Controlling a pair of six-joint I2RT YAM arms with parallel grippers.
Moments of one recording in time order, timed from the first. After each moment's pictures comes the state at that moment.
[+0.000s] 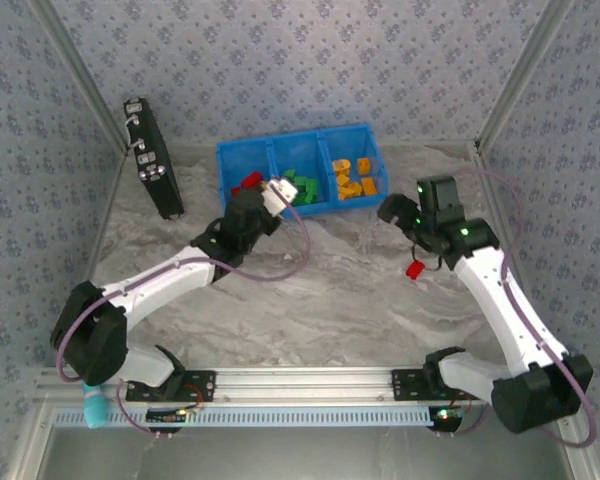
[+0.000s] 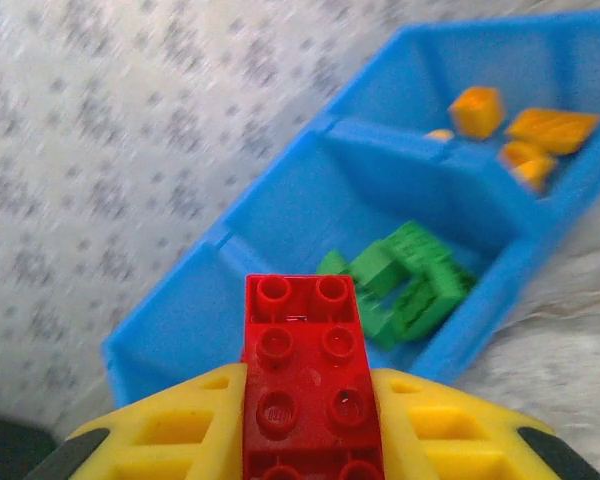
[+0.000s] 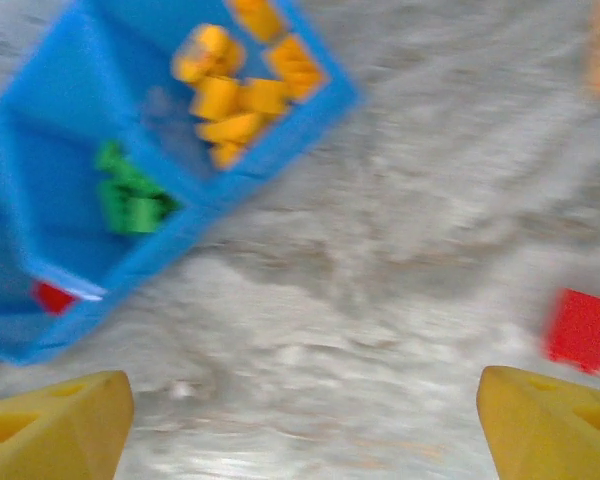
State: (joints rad) left arm -0.69 1.40 0.95 0.12 -0.37 0.39; right arm 0.26 1.11 1.09 -0.81 0.04 0.75
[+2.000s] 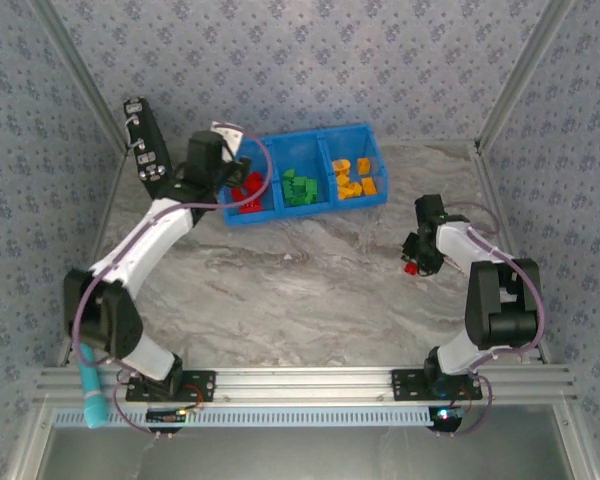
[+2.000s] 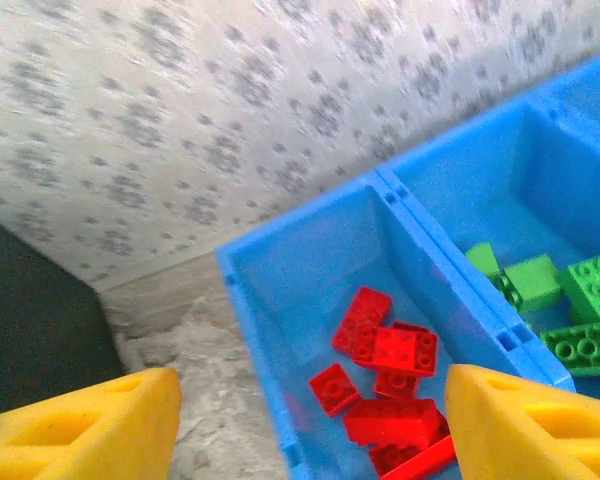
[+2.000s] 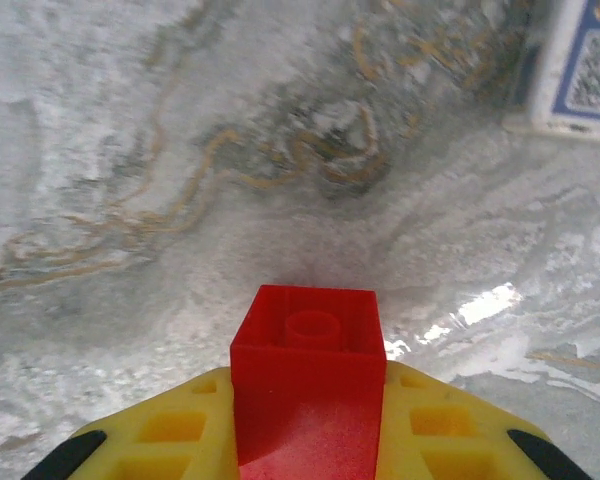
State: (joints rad) left arm -0.37 1.49 1.35 -0.29 -0.23 0.12; right arm 0.07 1.56 0.95 -0.70 0.03 0.59
